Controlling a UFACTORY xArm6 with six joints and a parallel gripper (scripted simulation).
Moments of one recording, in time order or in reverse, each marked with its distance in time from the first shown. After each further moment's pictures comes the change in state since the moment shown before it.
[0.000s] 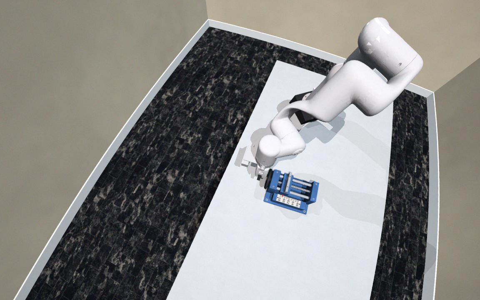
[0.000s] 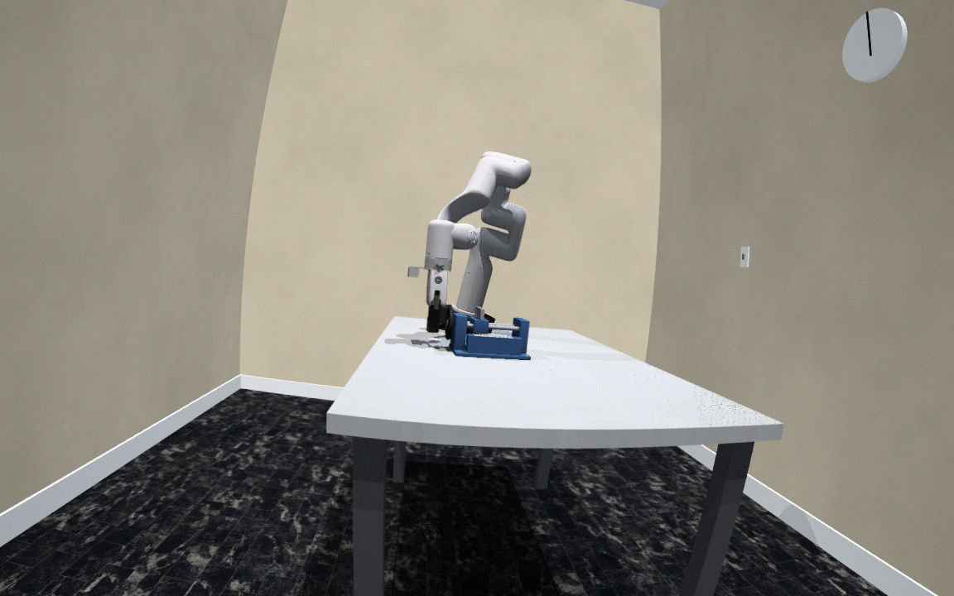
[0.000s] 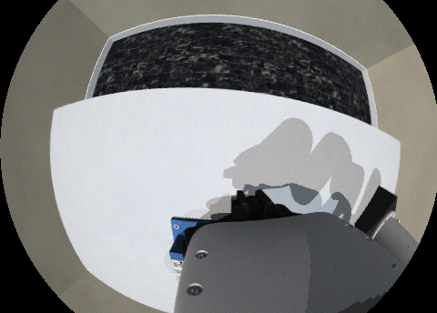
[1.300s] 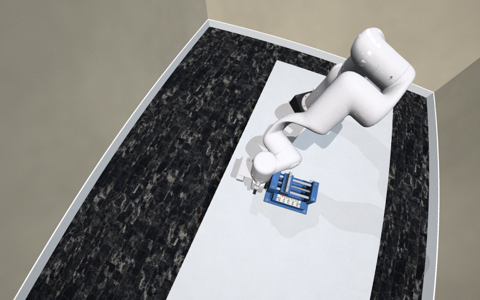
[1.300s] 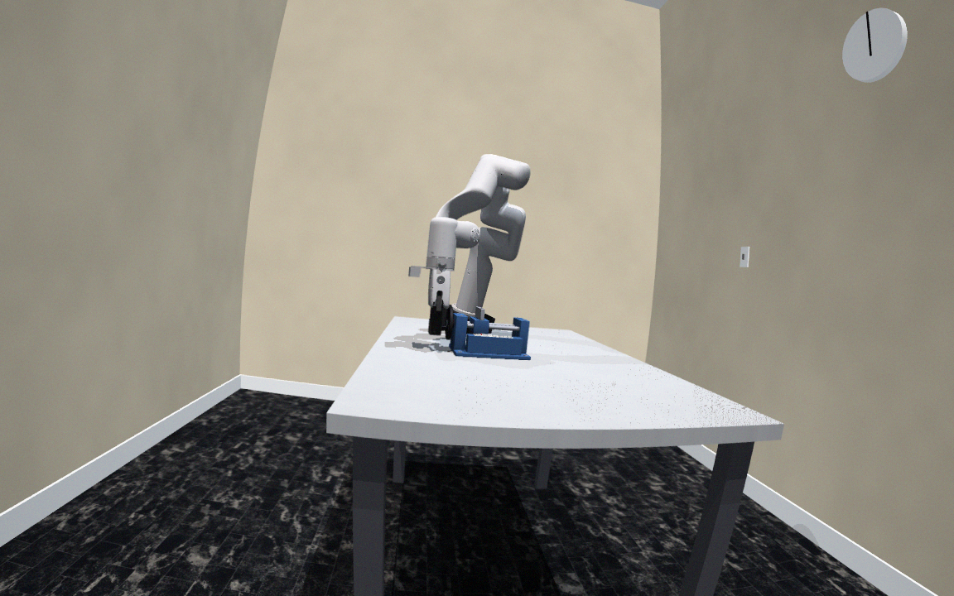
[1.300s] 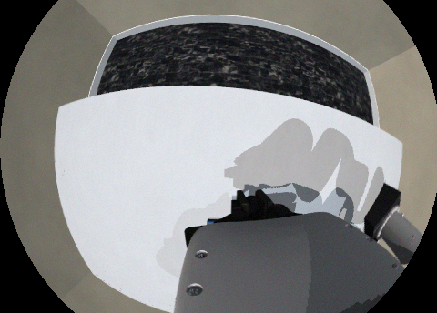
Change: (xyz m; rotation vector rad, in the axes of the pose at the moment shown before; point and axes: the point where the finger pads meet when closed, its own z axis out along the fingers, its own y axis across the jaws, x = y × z) arm 0.000 -0.061 -0.002 0.003 0.001 -0.001
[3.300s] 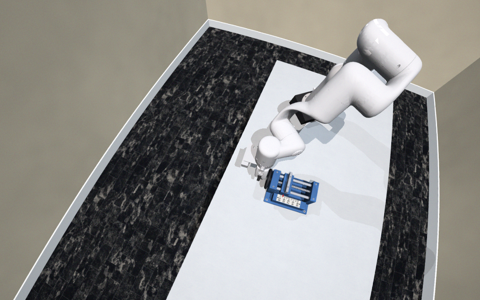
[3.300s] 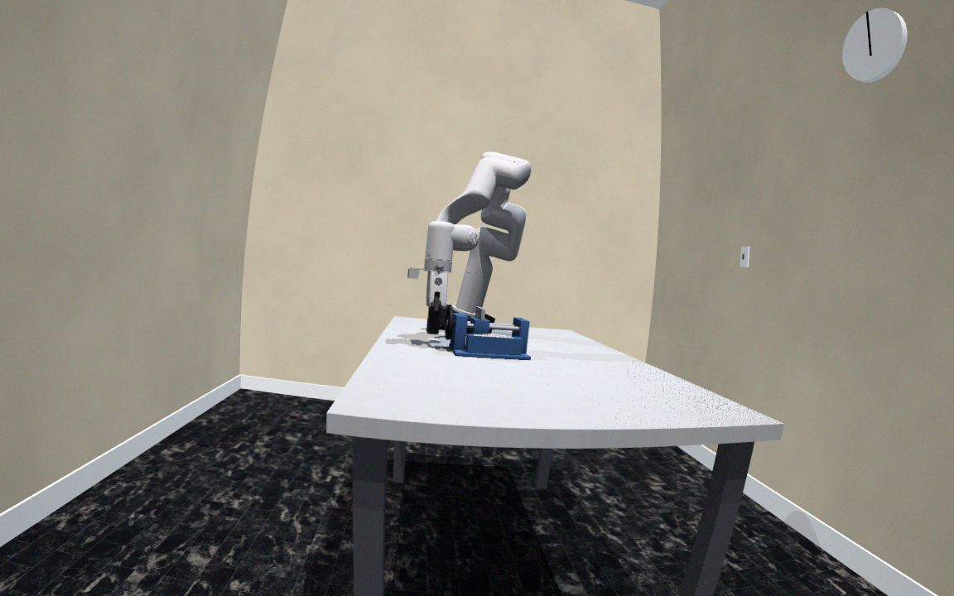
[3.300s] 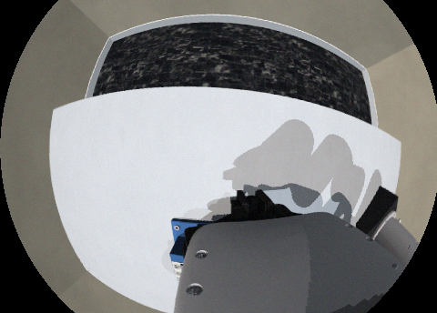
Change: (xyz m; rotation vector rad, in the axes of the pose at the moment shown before) arm 0.000 0.059 0.005 -0.003 -0.001 0.001
